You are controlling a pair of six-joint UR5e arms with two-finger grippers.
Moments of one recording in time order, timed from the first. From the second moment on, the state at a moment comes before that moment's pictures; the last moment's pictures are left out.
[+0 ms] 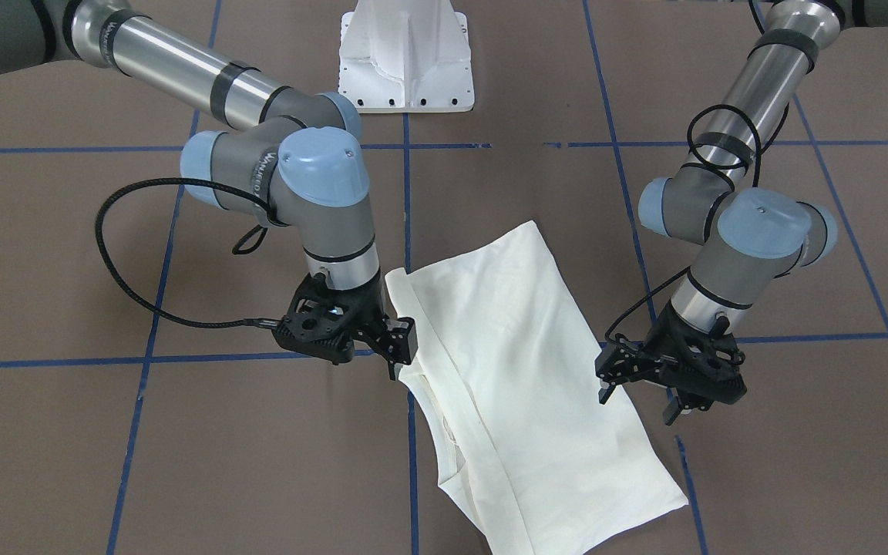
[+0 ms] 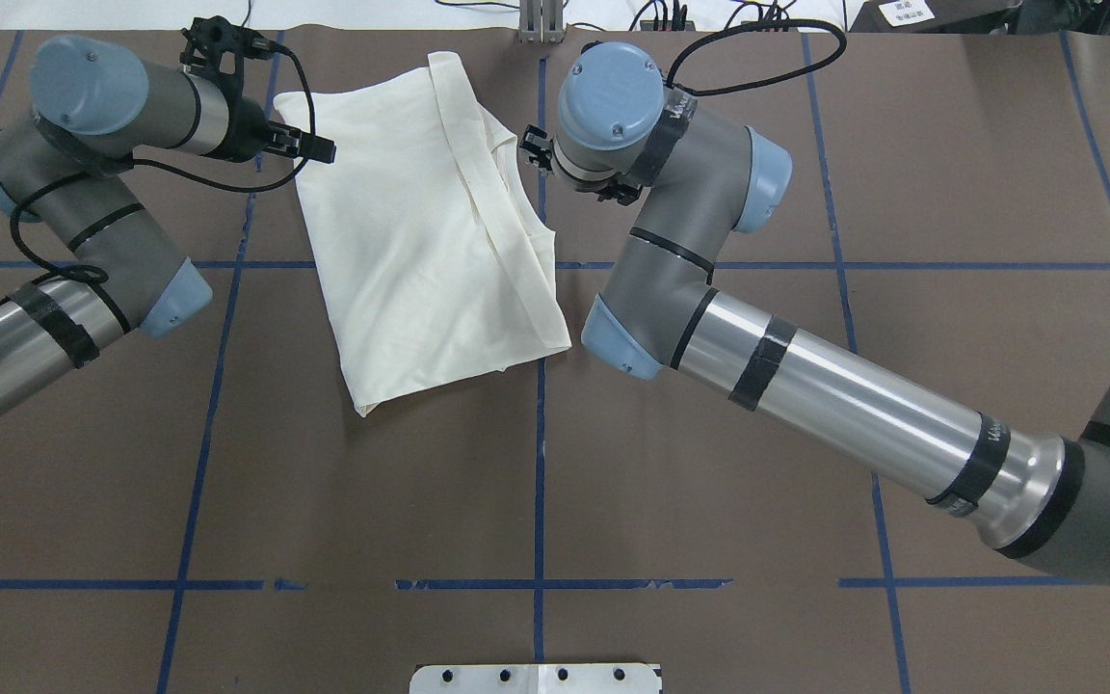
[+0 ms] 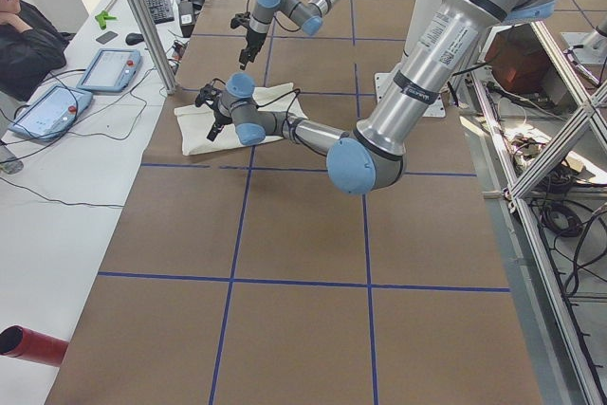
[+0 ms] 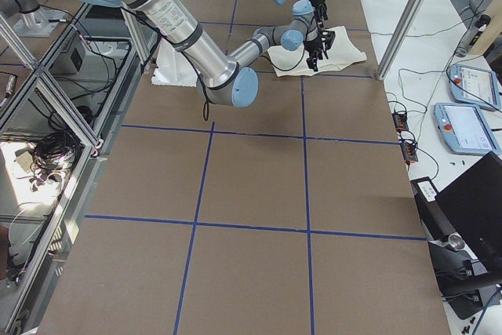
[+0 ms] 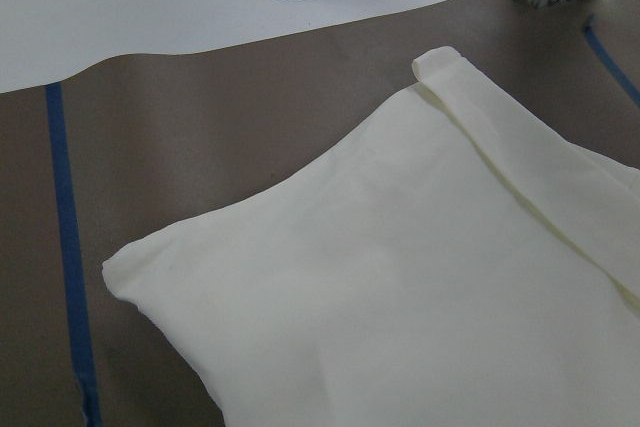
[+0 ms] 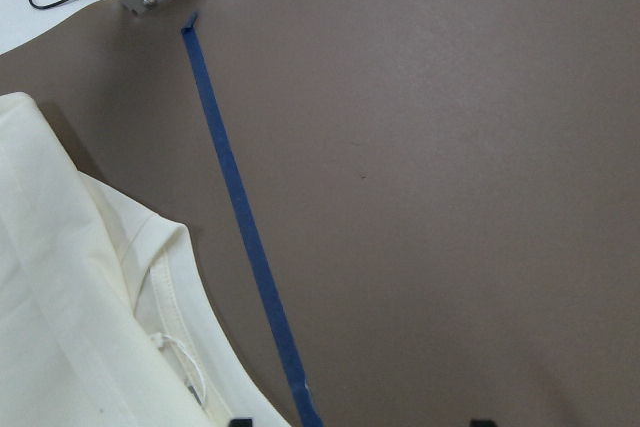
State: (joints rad) left arm -0.91 -2.16 -1.19 -2.47 -1.90 -0.77; right arm 0.67 -0.61 1.12 -1.19 1.67 1.53
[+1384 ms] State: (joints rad) left arm -0.90 -2.13 -1.19 -2.50 -1.90 -0.77; right arm 0.57 -0.57 1.01 -1.16 1.58 1.54
